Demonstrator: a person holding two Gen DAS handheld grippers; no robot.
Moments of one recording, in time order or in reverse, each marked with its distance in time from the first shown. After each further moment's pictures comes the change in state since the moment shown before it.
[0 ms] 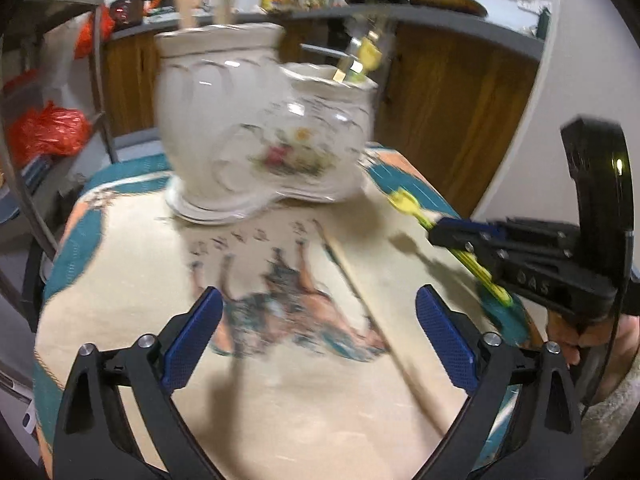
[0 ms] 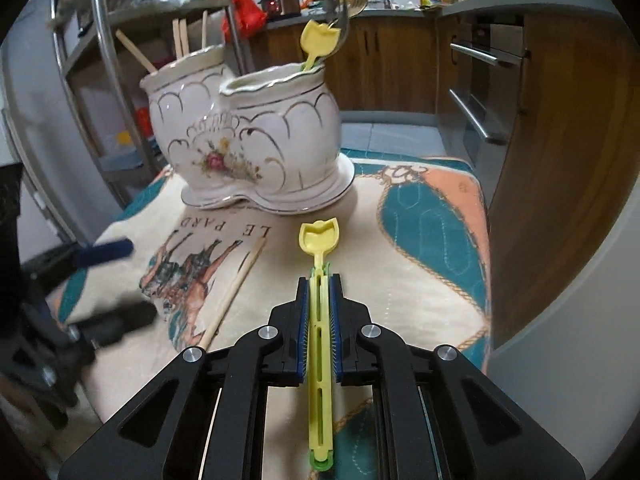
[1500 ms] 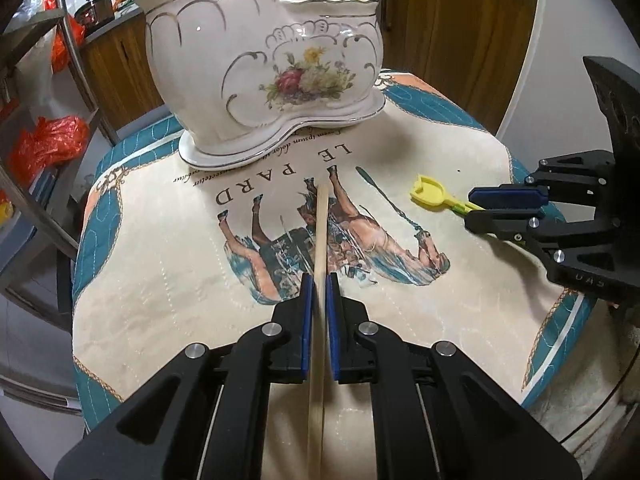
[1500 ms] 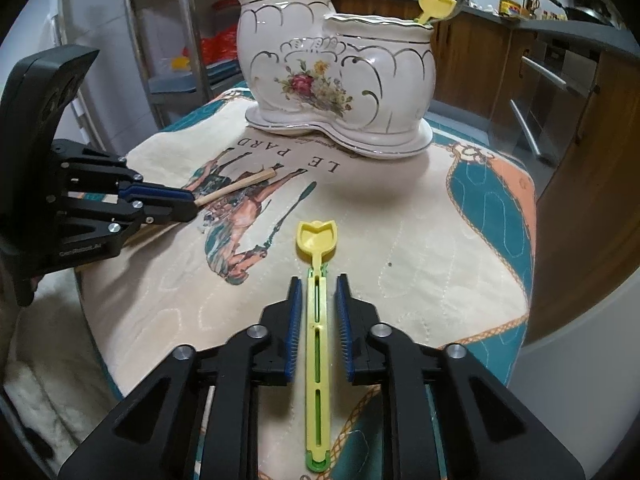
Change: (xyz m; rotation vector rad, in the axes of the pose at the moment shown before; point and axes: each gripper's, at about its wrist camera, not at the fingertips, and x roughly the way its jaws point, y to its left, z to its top) left arm 0.013 0.018 -0.013 0.166 0.199 0.098; right arm 0.009 0.037 -0.025 -0.259 0.130 0.077
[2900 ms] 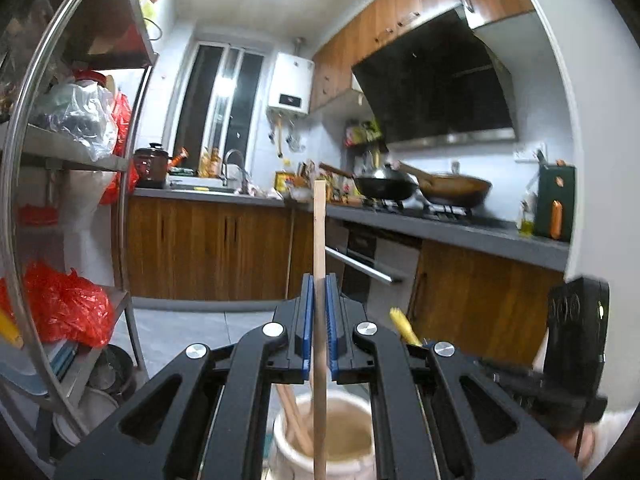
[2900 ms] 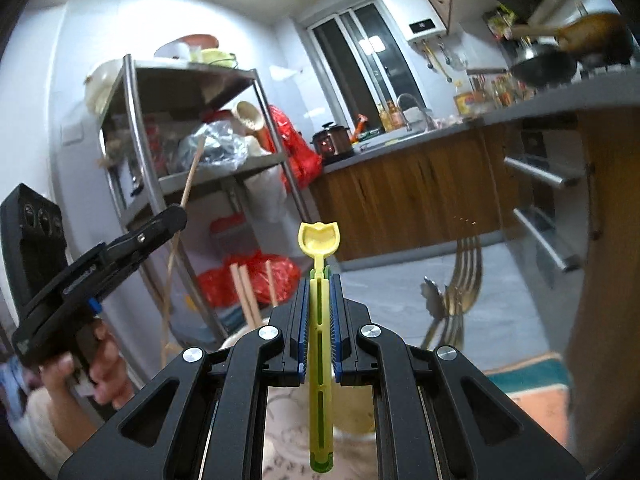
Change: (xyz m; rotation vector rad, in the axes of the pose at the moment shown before) left arm -0.117 0.095 0.141 -0.191 -0.889 -0.004; right arm -0.033 -0.065 0.152 0.306 -0.678 0.161
